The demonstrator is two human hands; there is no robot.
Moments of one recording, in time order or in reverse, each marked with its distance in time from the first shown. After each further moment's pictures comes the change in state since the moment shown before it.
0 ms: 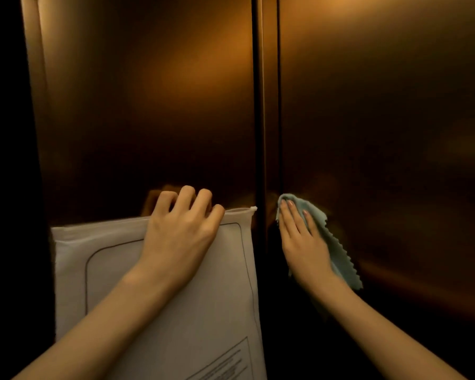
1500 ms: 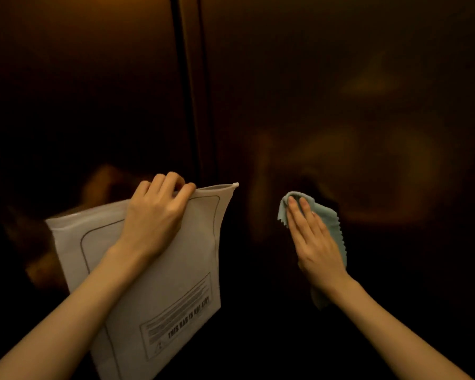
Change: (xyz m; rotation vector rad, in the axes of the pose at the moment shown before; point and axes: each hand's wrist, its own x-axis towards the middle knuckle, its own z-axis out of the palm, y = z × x) left_hand -0.064 0.072 0.009 -0.408 0.058 0.127; right_hand -0.224 0.037 -0.057 0.178 0.066 0.136
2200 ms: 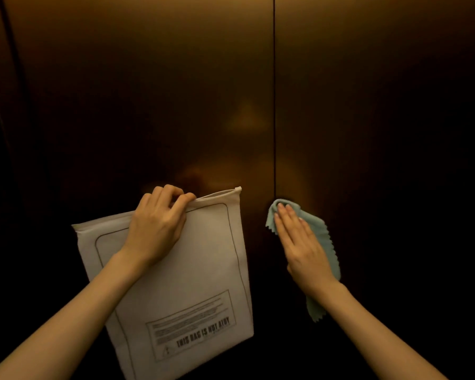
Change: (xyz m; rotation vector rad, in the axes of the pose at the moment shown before) left_hand 0.127 0.187 0.016 -0.448 0.276 0.171; right_hand -0.079 0.164 -0.127 -0.375 -0.156 0.256
